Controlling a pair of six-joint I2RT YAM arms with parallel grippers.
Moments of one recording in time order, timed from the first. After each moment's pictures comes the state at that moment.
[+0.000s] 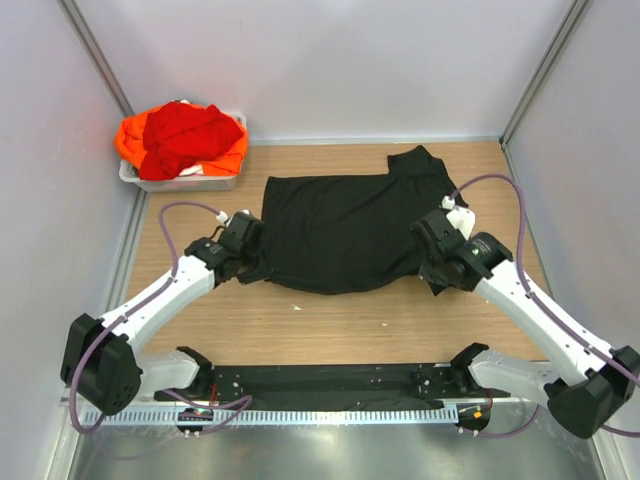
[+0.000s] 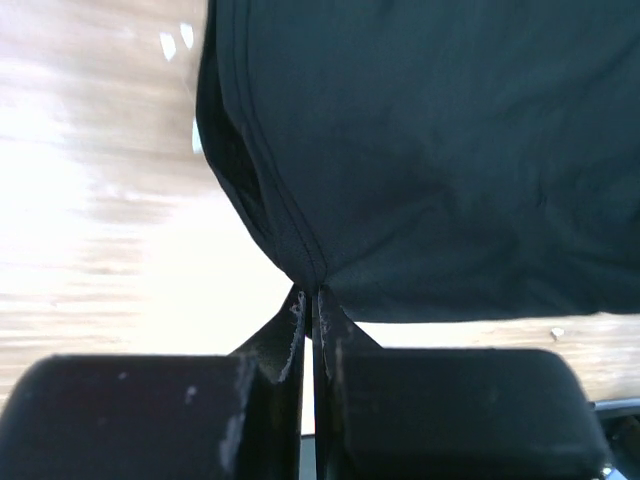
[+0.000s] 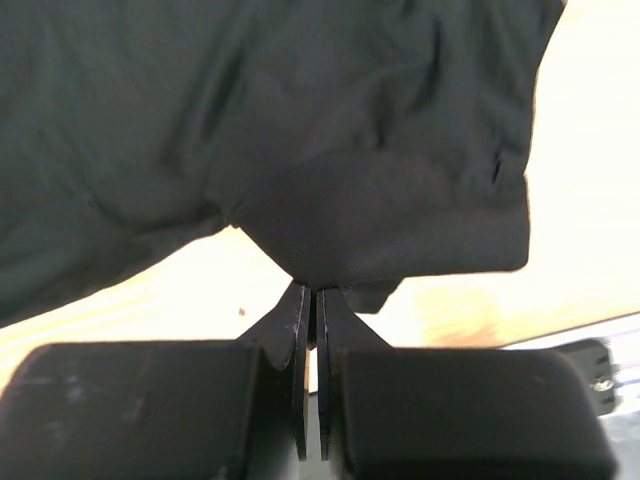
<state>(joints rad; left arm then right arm) -0.55 1.21 0.86 -0.67 -0.11 -0.80 0.59 1.03 1.02 -1.11 0.42 0.84</state>
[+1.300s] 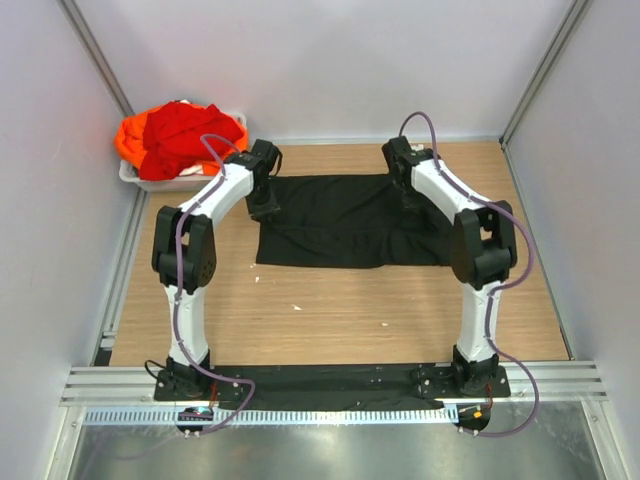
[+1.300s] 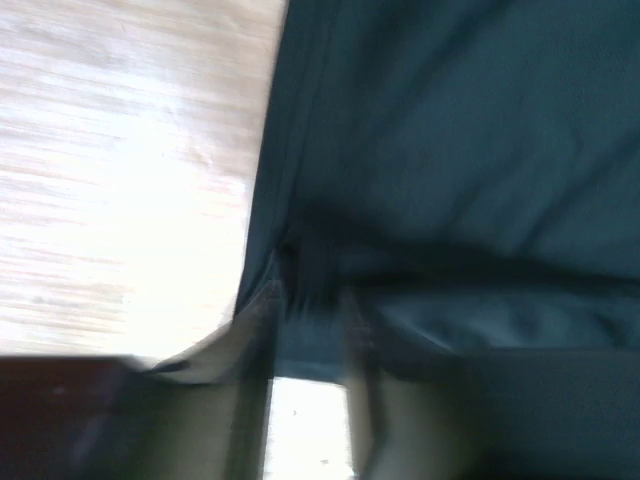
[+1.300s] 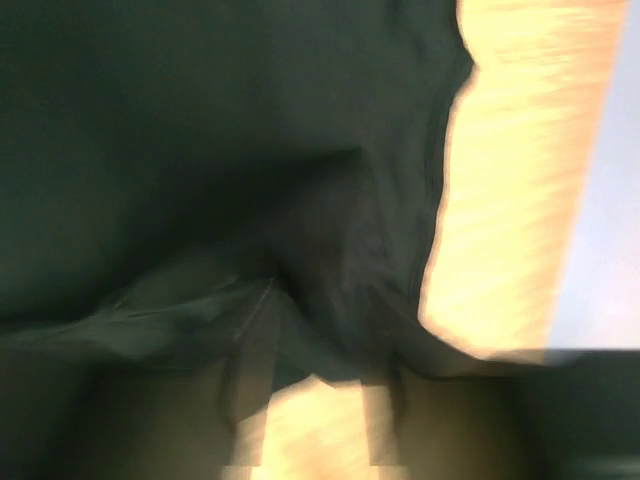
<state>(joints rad) -0.34 2.05 1.72 -0.92 -0.12 -0.54 0.30 2.01 1.69 -0.93 0.58 0.21</state>
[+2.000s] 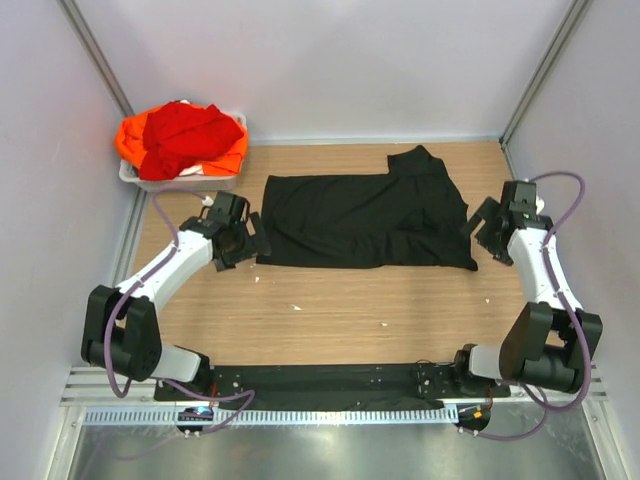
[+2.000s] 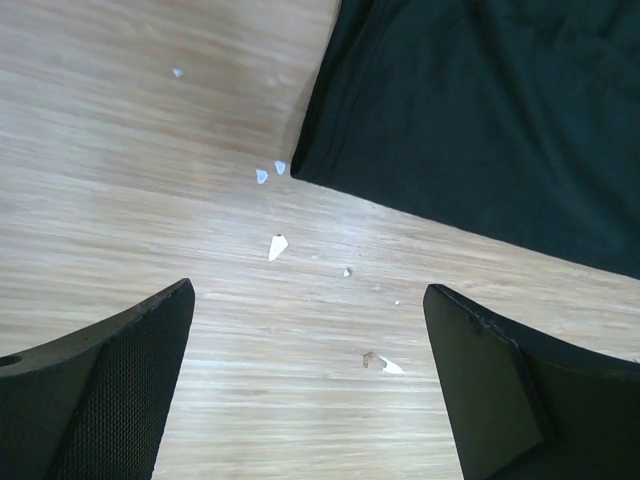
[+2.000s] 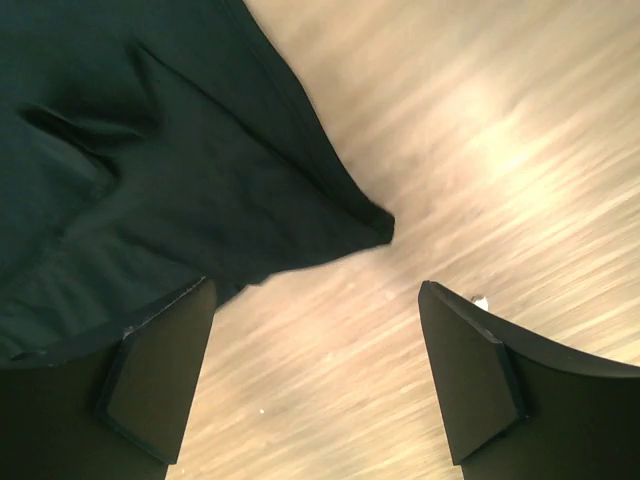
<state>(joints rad) -0.32 1.42 1.02 -0.66 -0.07 -0.64 -0.20 1.31 1.03 -0.69 0.13 0.45</state>
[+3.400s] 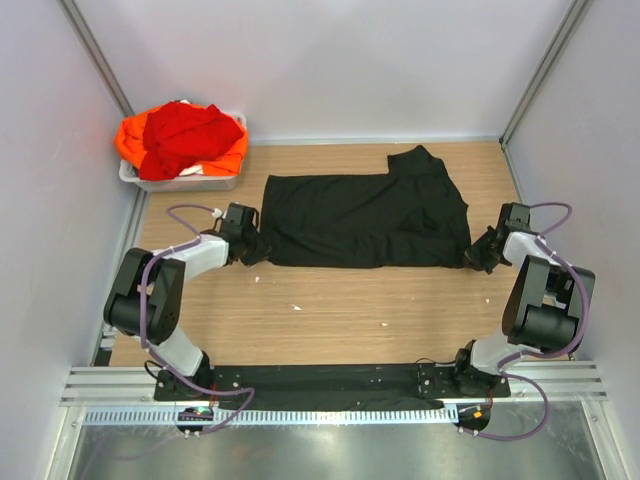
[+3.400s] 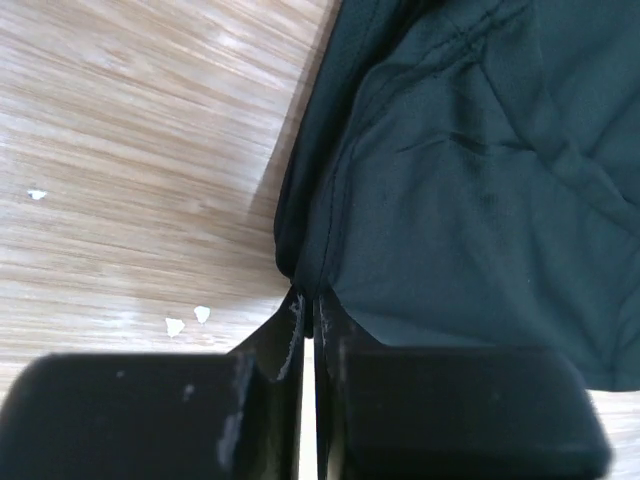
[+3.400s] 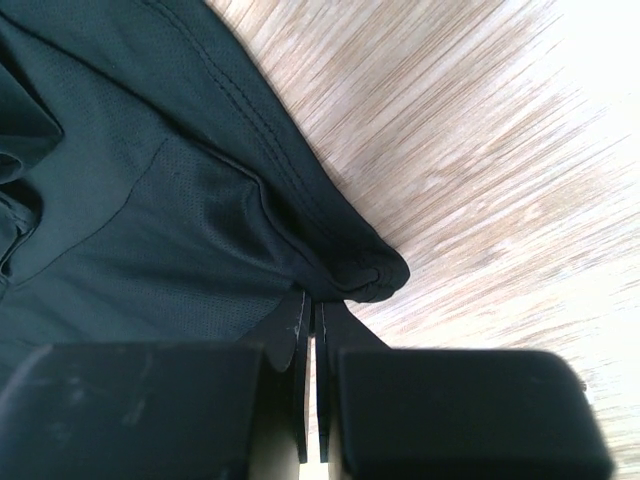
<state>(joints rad) -0.31 1.63 0.83 -0.16 -0.01 -0.82 -0.34 1.53 0.82 -0.41 -0.13 0.54</state>
